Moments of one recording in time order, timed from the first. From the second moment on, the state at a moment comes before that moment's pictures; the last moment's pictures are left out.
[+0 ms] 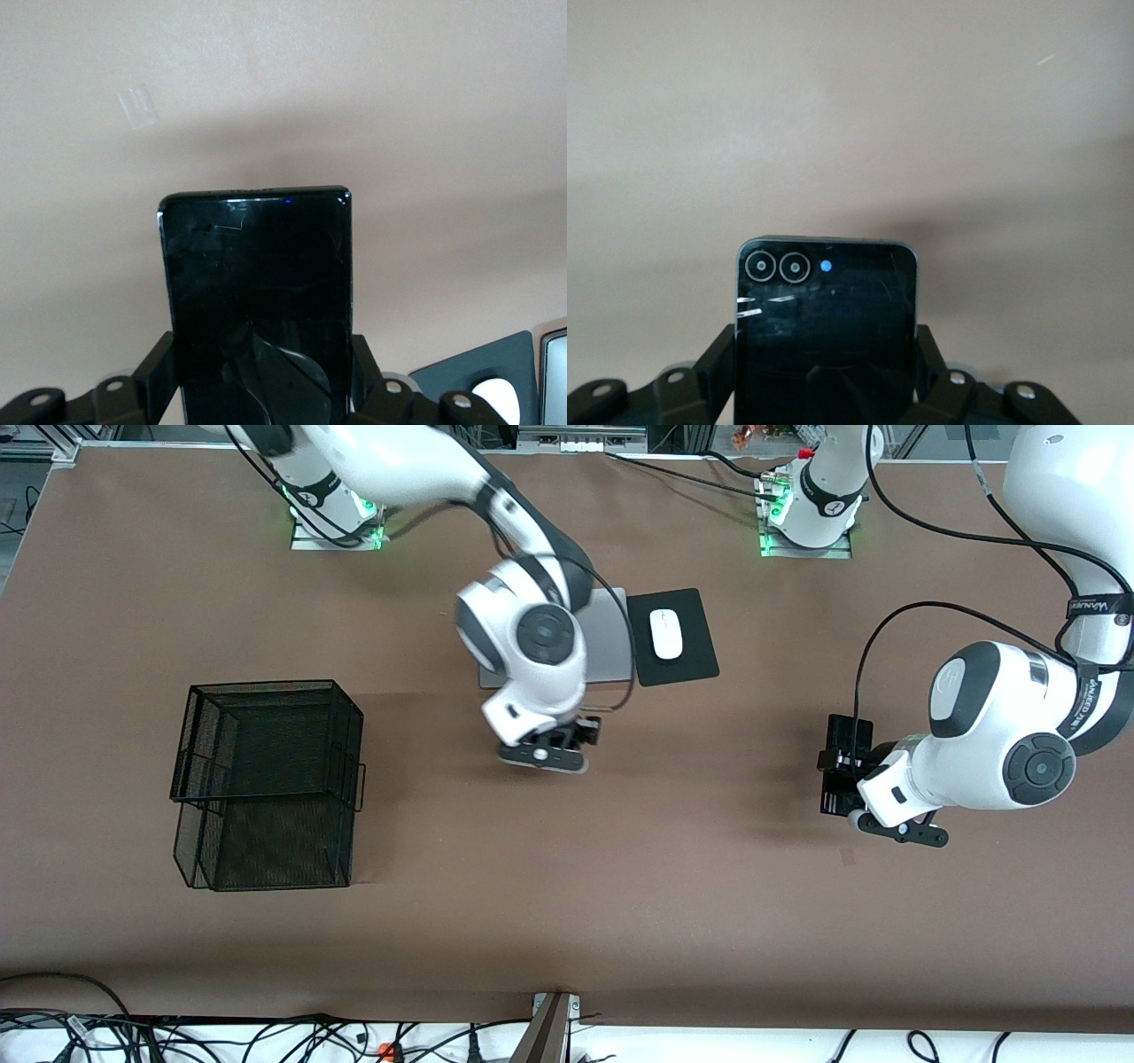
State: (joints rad) left arm 0.26 0.58 -0.46 -1.48 0.13 1.75 -0.03; right arm 0.71 0.73 -0.04 -1.12 0.03 1.85 0.81
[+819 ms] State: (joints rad) left arm -0.11 0.74 -0.47 -1.48 0.13 2.09 -0.47; right arm 0.53 0.26 -0.39 -1.76 0.04 1.92 -0.06
